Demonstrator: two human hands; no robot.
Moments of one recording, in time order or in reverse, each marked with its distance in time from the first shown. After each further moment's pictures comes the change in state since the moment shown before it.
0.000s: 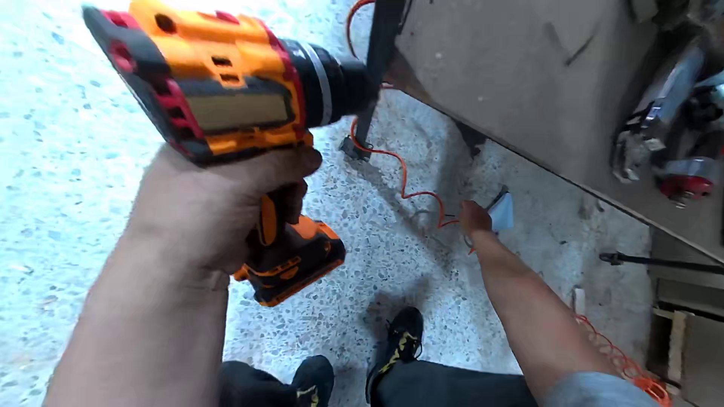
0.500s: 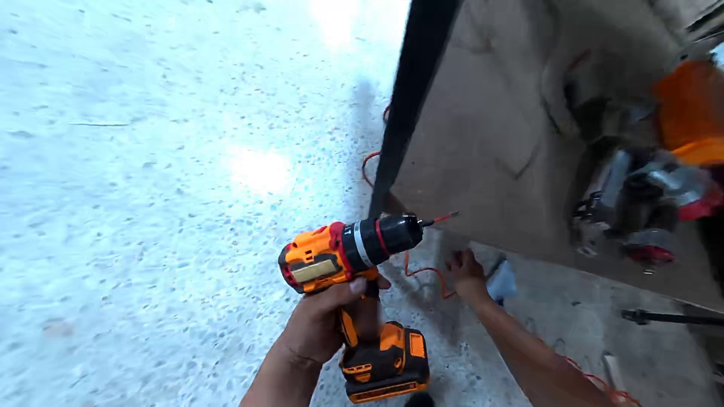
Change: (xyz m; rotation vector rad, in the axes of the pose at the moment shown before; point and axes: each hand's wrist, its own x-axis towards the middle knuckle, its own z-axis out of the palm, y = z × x) left_hand -0.001 -0.012 0.055 -0.701 -0.487 -0.119; right_hand -0.058 -0.059 -0.098 0.648 0.185 -0.076
